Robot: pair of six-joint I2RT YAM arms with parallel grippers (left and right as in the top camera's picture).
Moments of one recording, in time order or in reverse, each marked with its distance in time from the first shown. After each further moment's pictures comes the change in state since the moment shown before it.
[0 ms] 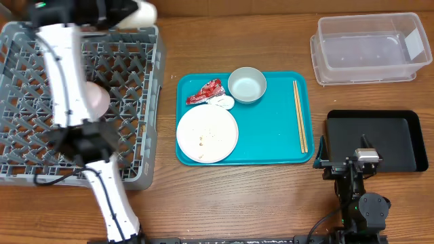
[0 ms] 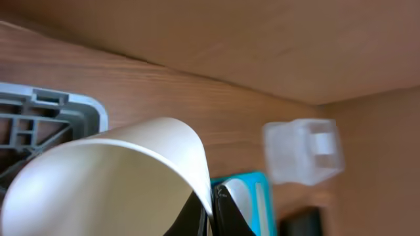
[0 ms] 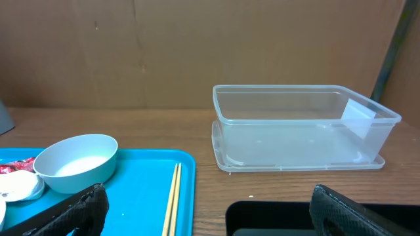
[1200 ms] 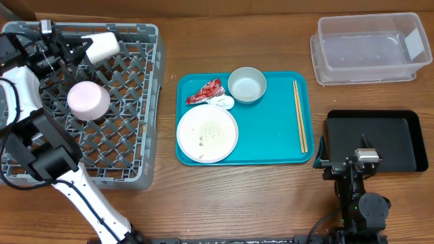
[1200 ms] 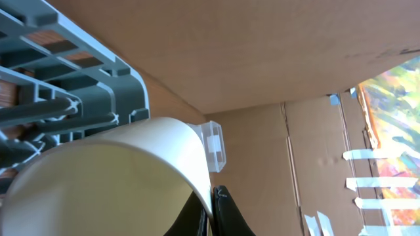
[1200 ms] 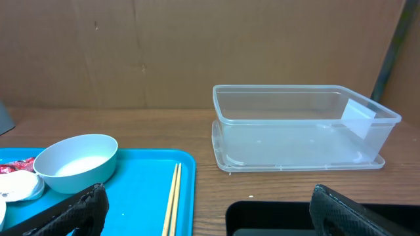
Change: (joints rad) left arm 0.319 0.000 -0.682 0.558 0.648 -0.056; right arm 0.000 0.000 0.000 0.001 0.000 0.000
